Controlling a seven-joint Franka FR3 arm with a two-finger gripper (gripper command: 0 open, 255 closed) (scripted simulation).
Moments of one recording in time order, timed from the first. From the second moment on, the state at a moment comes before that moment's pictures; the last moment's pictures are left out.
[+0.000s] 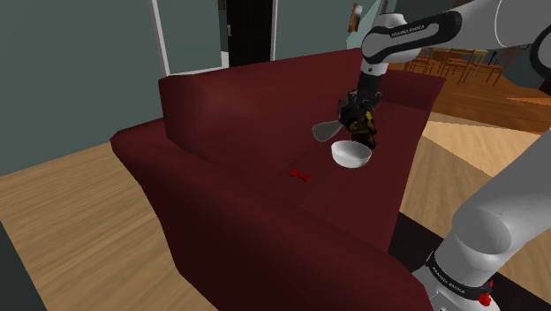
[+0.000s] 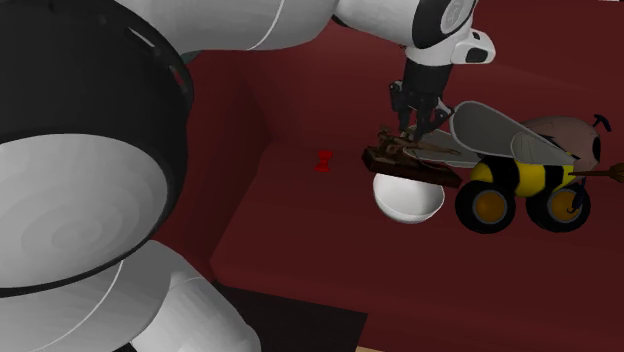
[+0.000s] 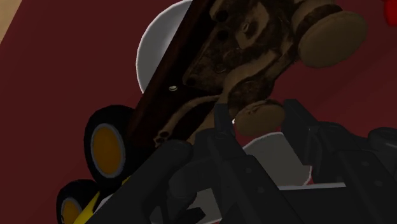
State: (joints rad) arm -0.19 -0.15 -0.16 -2.02 -0.05 1.94 0.15
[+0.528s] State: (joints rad) arm -0.19 -0.13 -0.16 -2.11 -0.05 2.04 0.15
